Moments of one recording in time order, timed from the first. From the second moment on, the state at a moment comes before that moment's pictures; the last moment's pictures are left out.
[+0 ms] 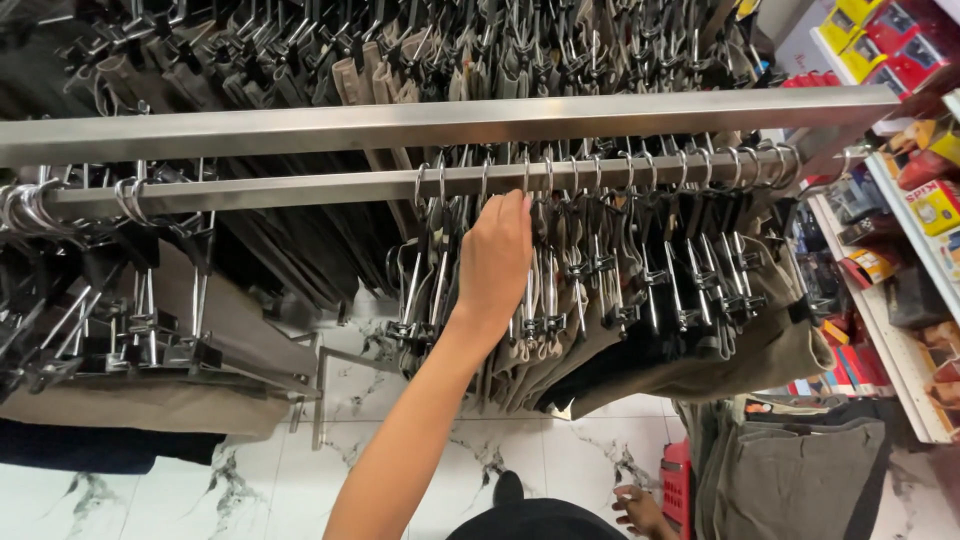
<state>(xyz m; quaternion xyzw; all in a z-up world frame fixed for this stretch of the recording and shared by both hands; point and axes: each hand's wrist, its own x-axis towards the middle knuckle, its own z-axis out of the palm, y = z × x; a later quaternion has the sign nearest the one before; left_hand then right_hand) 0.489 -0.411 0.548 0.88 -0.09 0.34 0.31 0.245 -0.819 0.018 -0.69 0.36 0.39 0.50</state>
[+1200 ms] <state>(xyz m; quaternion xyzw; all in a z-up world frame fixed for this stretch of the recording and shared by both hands) 0.474 -0.350 0.543 0.84 -0.04 0.42 0.33 0.206 -0.819 0.007 -0.70 0.39 0.38 0.46</state>
